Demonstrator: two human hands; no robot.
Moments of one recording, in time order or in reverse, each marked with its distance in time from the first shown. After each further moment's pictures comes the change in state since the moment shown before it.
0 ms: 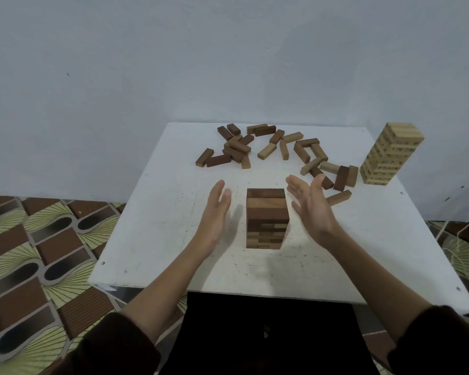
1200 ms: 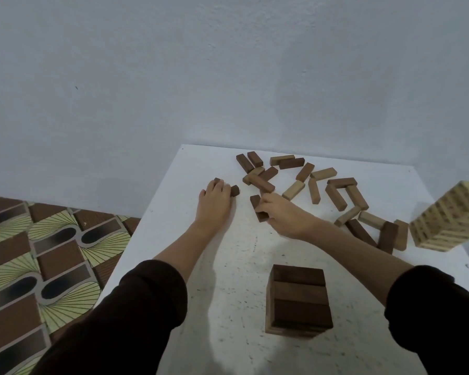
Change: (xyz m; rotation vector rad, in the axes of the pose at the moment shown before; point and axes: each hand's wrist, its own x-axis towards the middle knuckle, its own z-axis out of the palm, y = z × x) left_hand 0.200 -0.036 -0.049 1.151 0.174 0.269; right_hand 0.169 -0.019 0.045 -1.269 -0.451 -0.504
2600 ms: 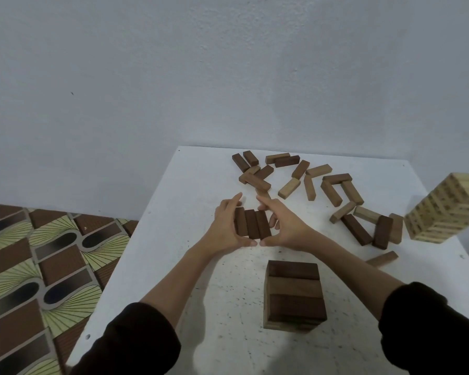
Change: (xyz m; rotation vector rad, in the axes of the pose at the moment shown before) left_hand -0.055 0.027 -0.009 -0.760 -0.255 -0.015; right_hand -0.028 -0.003 0.021 0.579 0.064 0.210
